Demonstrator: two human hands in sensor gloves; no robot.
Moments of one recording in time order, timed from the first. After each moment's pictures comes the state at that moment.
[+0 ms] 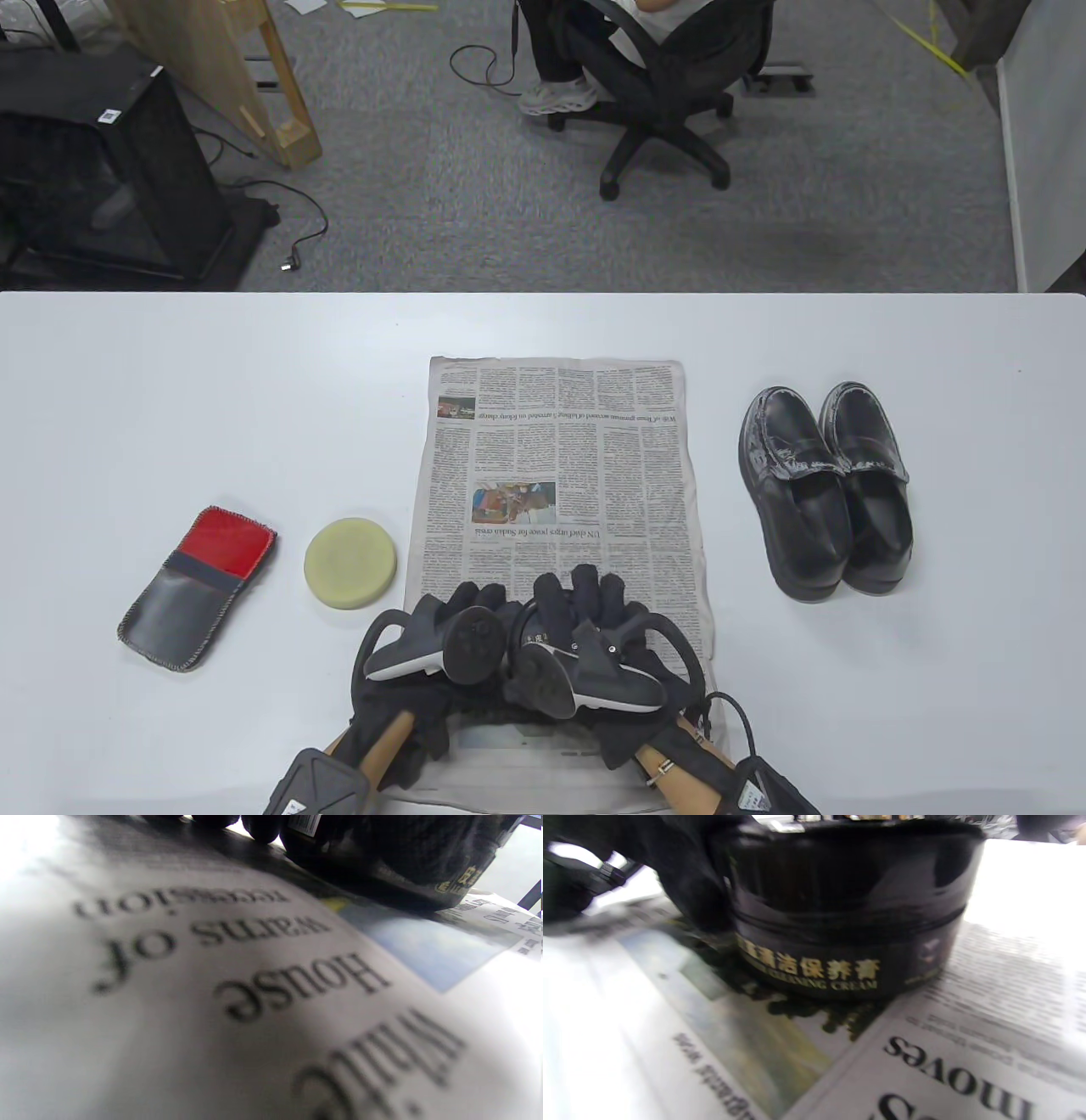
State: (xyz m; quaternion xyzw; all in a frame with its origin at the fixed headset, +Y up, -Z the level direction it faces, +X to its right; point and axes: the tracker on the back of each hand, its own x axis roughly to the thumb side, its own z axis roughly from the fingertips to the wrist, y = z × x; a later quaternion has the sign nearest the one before) left_hand -0.124 -0.784 -0.222 -0.24 -0.28 0.06 0.93; right_hand 0.033 -0.725 -0.194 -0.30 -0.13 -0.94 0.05
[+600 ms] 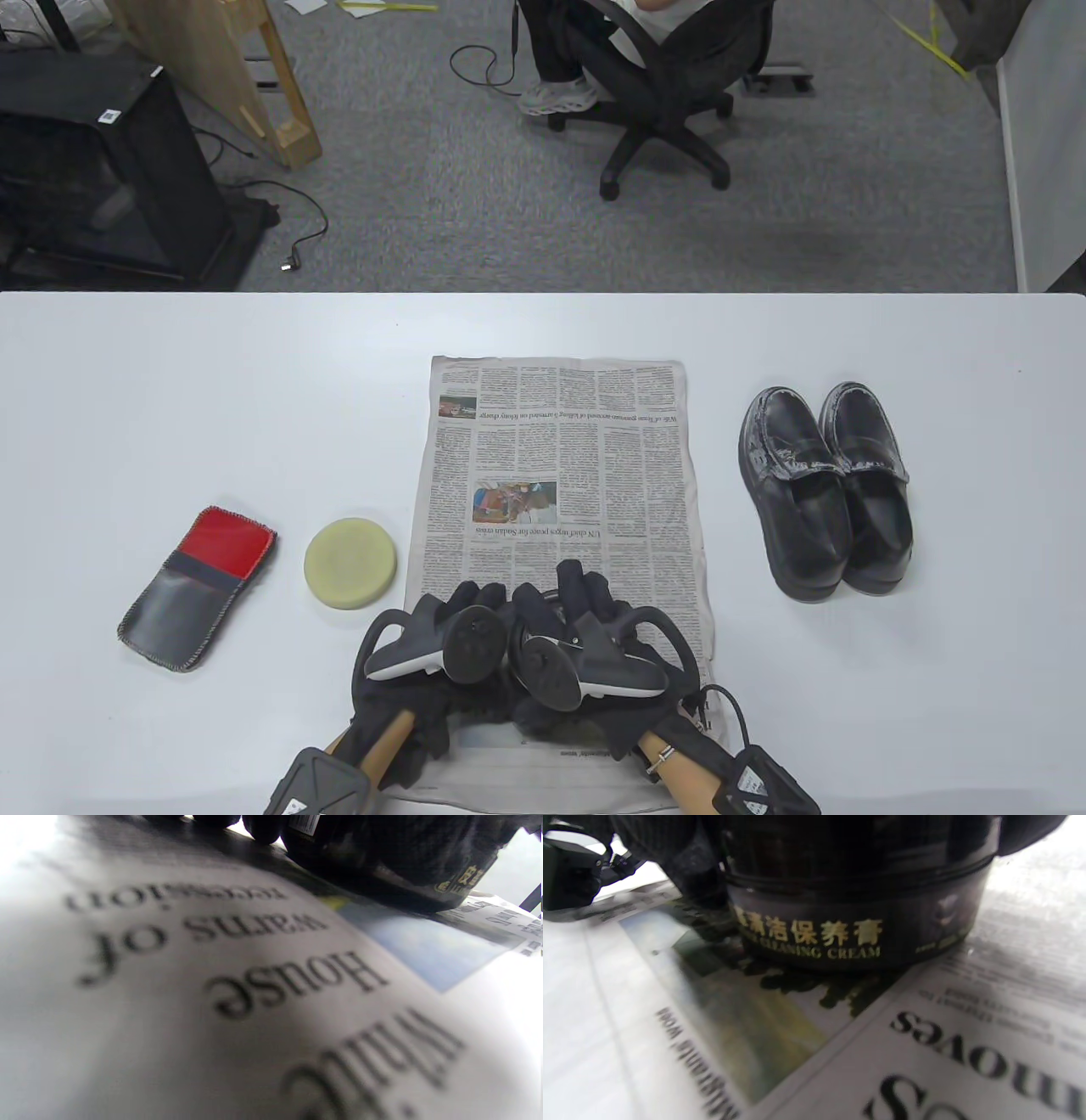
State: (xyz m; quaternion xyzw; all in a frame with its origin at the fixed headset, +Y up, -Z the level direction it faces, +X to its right) left_hand -0.124 -0.784 -0.223 -0.23 -0.27 0.07 0.93; right_hand 0.031 -0.745 -0.204 -0.30 -0.13 -0.94 0.04
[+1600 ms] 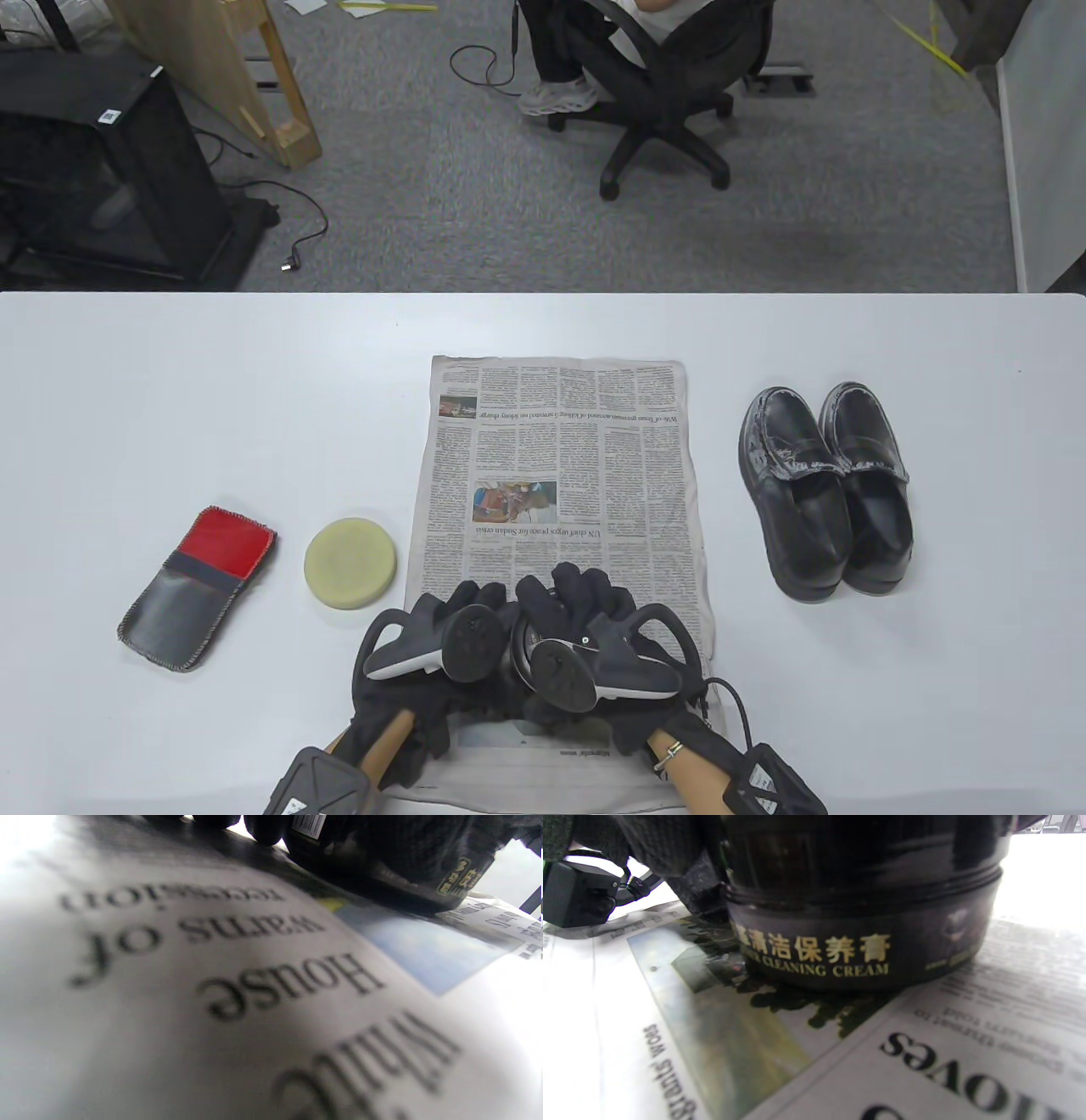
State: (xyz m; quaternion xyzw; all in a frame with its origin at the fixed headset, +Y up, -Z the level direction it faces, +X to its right) left_hand -0.124 -0.784 -0.223 -0.23 -0.27 0.07 0.93; right_hand 0.039 -0.746 -0.205 -0.32 -0.11 -0.94 0.02
